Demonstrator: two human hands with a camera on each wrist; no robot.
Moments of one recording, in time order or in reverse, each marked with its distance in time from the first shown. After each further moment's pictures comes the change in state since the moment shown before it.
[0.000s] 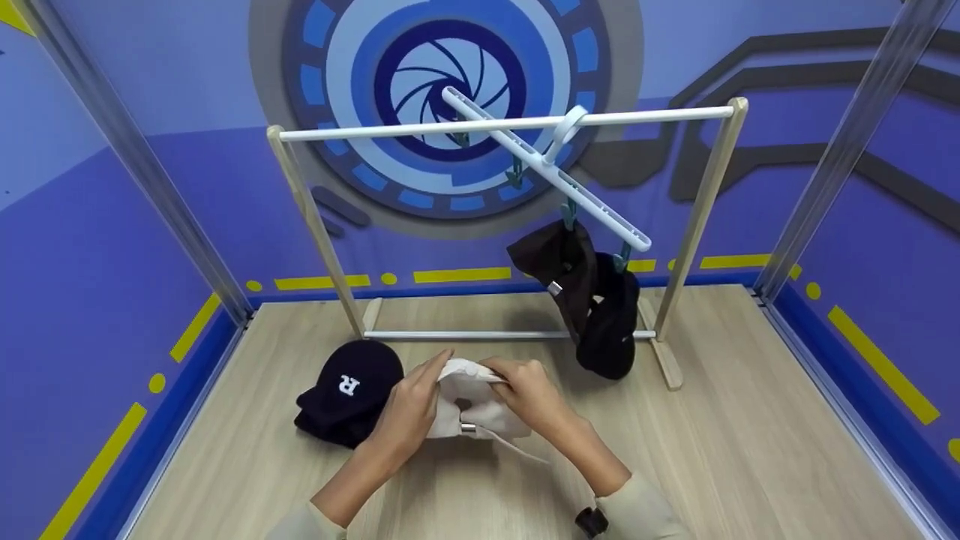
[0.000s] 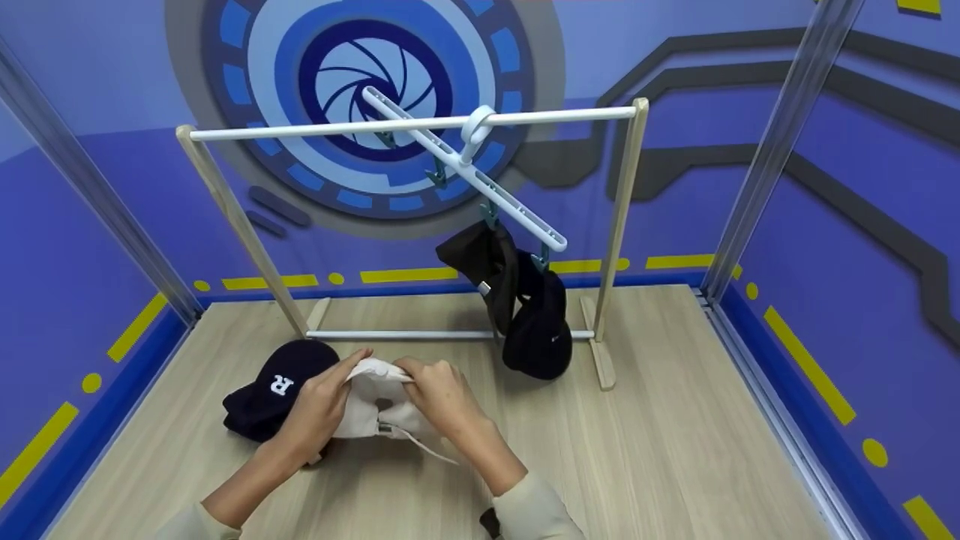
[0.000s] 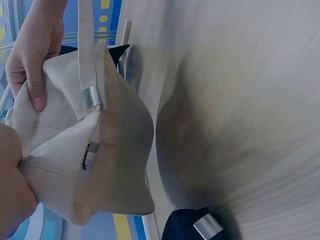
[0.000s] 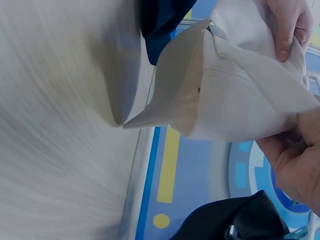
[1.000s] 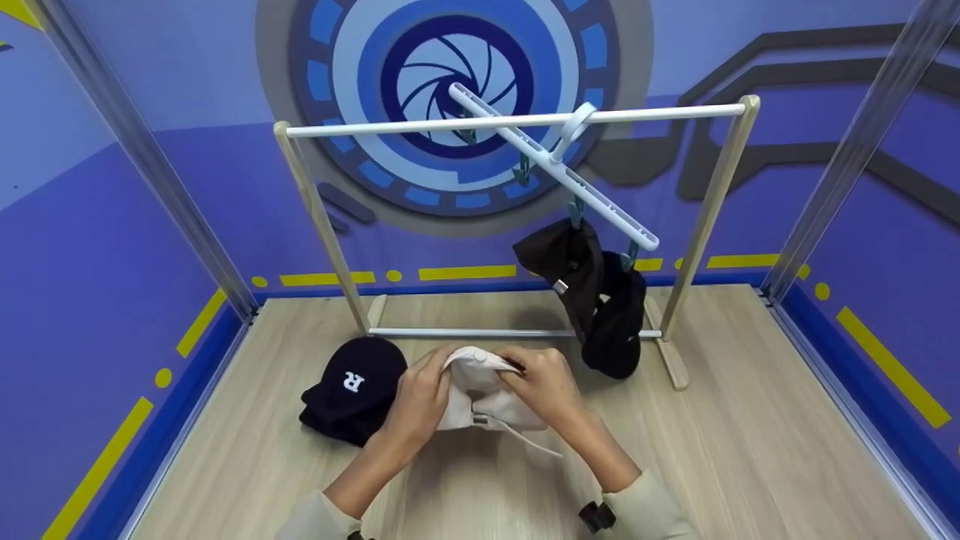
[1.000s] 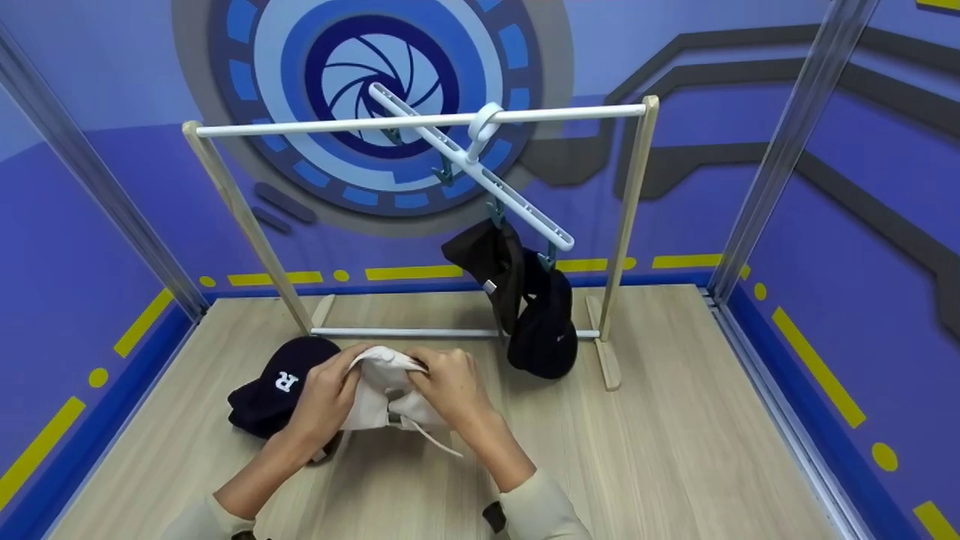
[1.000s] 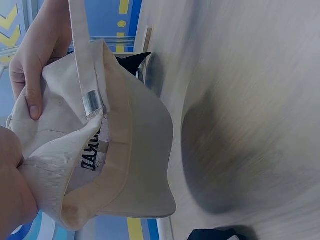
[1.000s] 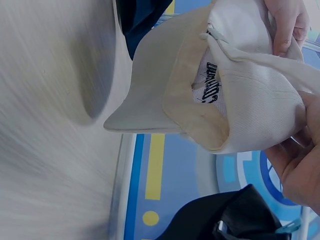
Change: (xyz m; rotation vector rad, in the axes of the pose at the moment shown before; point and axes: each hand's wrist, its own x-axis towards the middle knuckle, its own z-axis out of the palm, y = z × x) left_hand 0.018 0.014 -0.002 -0.113 0.042 -0.143; right_hand 0.006 0.000 -0.014 0.014 0.153 0.029
